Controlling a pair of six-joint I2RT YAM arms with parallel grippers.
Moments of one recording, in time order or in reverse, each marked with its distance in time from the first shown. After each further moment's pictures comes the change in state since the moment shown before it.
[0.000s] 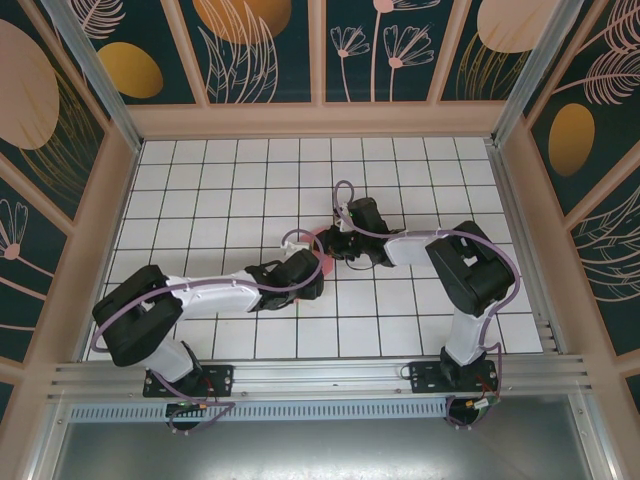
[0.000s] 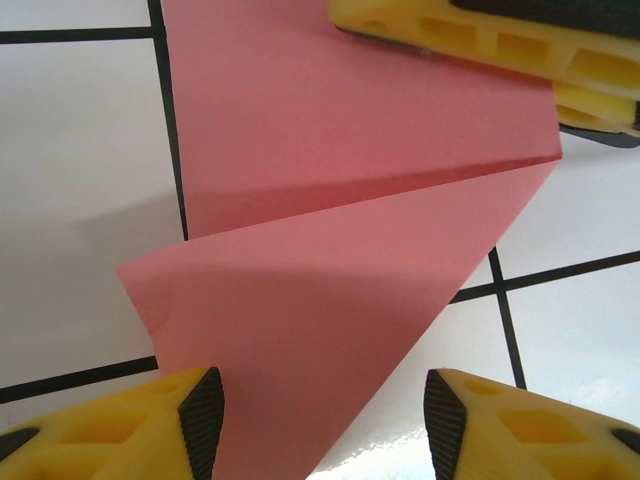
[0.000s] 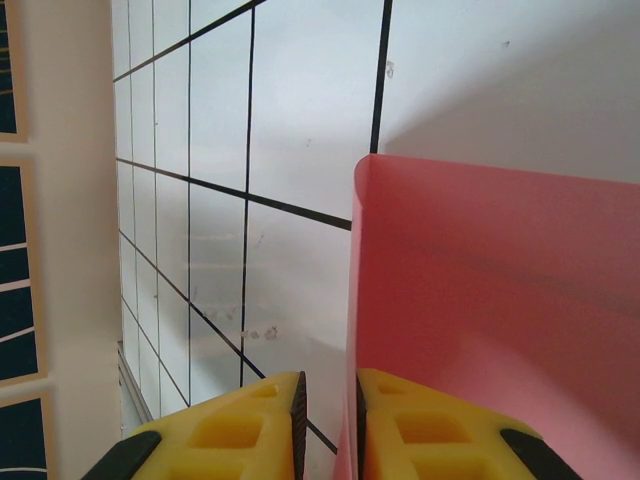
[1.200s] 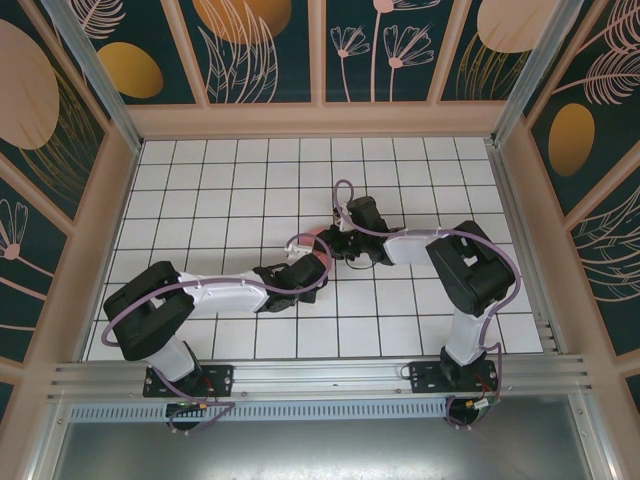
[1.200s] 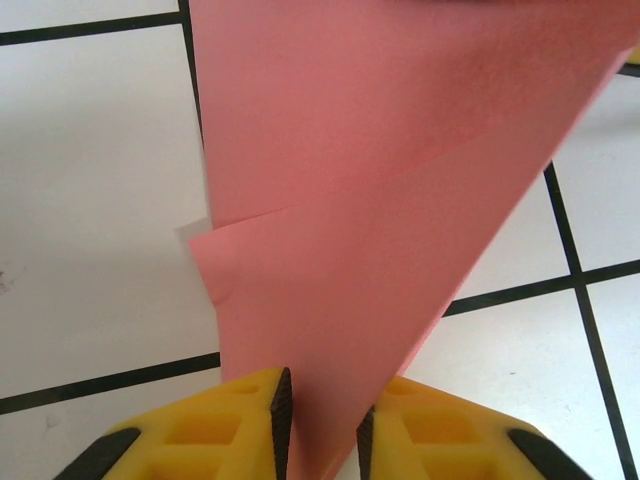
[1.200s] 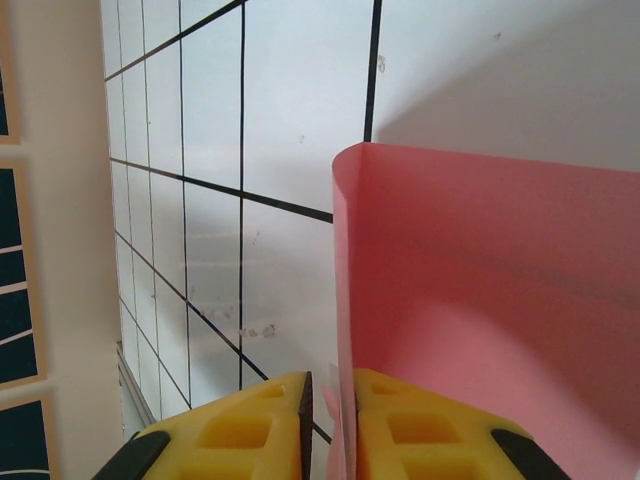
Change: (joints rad) left arm -0.023 0.053 0.021 -0.042 -0.079 0.039; right arm 0.000 0.000 0.017 -0.042 0.000 0.004
